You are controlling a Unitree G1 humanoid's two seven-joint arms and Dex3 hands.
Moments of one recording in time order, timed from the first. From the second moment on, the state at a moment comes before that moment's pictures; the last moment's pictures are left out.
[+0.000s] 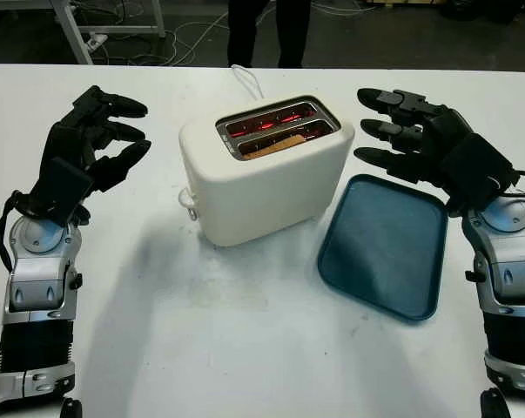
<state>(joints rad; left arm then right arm) -0.34 0.36 0.21 0.03 -0.08 -0.08 -0.20 -0.40 -0.46 -0.08 -0.18 0.00 0.35 0.34</state>
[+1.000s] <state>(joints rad) -0.34 0.36 0.21 0.01 -0.08 -0.06 -0.20 -0.40 -0.46 -0.07 -0.19 -0.01 0.39 0.34</state>
